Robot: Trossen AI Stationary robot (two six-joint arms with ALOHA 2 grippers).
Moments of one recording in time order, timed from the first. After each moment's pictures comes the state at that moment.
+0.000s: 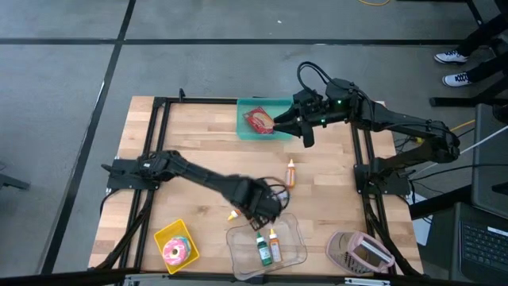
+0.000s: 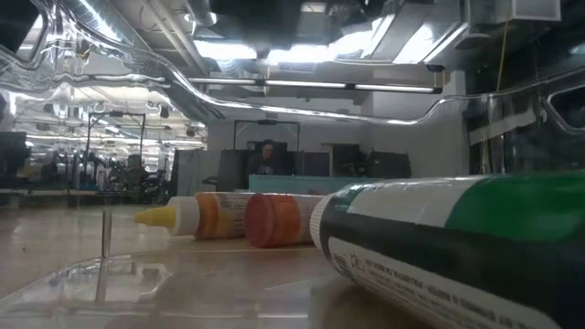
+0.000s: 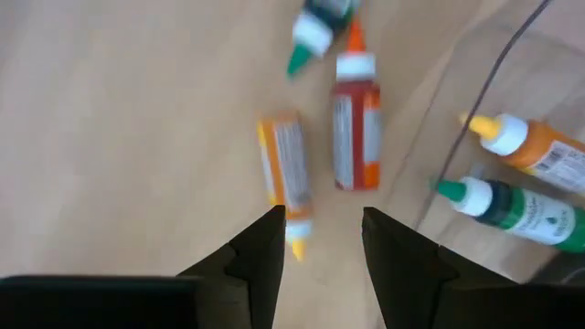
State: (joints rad) left arm -0.34 2.23 2.27 -1.53 -0.15 -0.99; right arm -0.23 1.28 1.30 -0.22 -0.39 0.39
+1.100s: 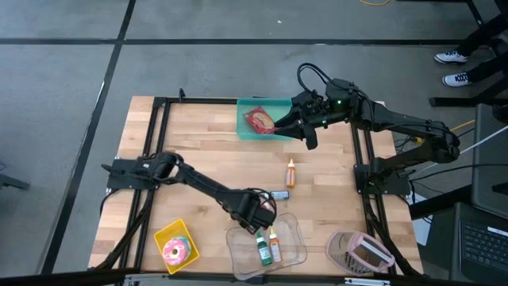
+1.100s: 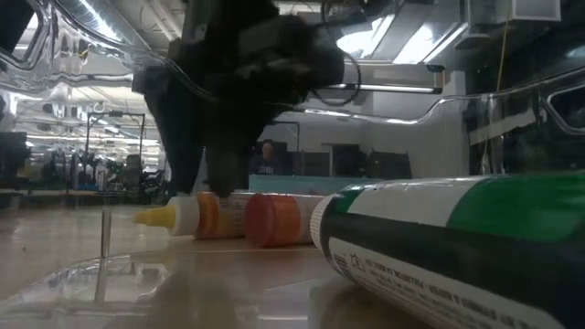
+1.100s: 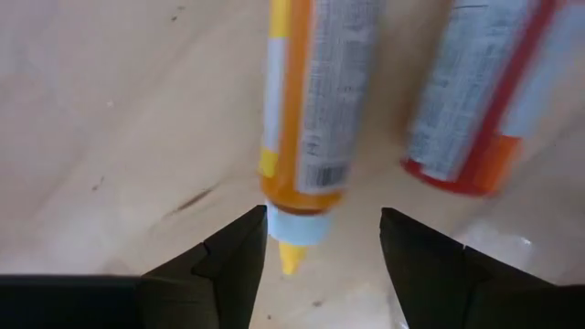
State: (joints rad) left arm -0.37 2.22 1.82 -1.22 -0.01 -1.25; right arm -0.23 1.28 1.30 -0.22 -0.46 0.40
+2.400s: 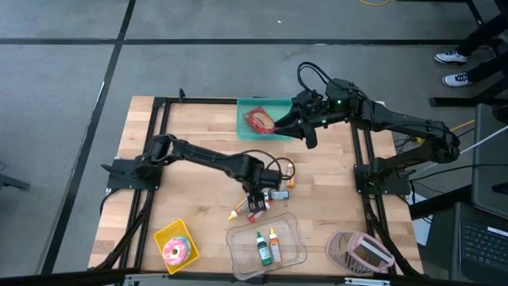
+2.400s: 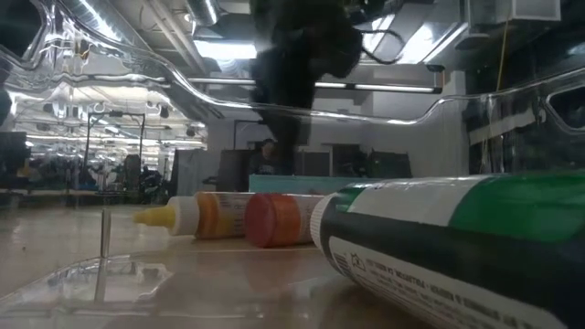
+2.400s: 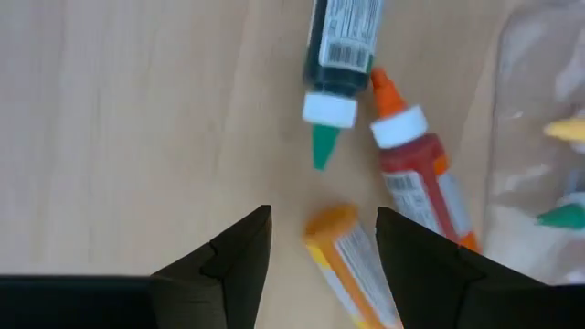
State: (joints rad) left arm -0.14 2.10 1.79 -1.04 -0.01 -0.39; right arm -0.23 1.28 1.30 -0.22 -0.46 0.44
